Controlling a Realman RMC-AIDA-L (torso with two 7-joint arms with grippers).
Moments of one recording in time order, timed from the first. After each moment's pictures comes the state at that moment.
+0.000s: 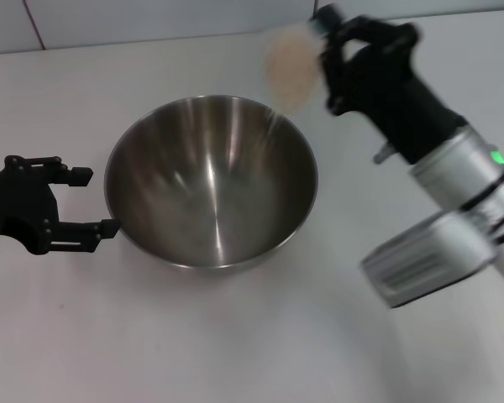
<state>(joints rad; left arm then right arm) -0.31 -2.06 1.08 1.37 2.08 1.57 -1.74 0.34 2.09 -2.07 -0.47 0.18 -1.33 -0.97</state>
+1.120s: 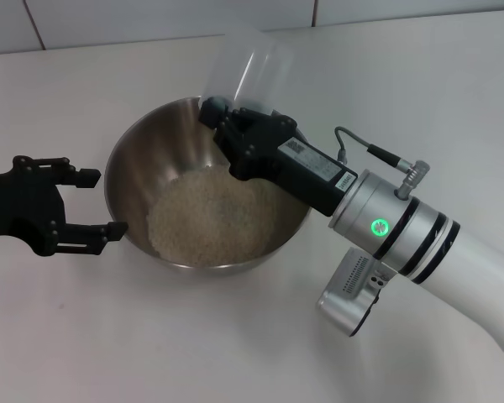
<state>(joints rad) -0.32 -2.06 1.09 1.37 2.08 1.58 -1.74 0.35 2.09 -2.29 -0.62 0.15 -1.04 -2.42</state>
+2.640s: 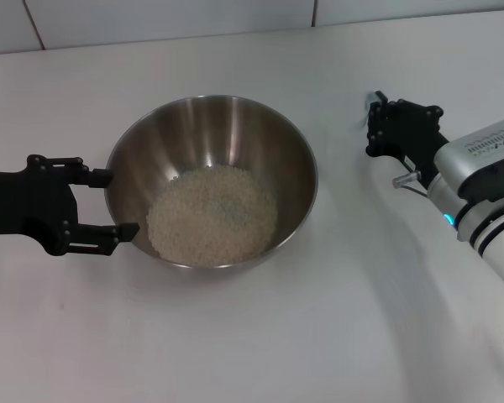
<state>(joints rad) -0.33 -2.06 1.12 1.36 2.08 1.57 -1.74 0.45 2.08 -2.46 -0.29 0.92 -0.92 0.02</state>
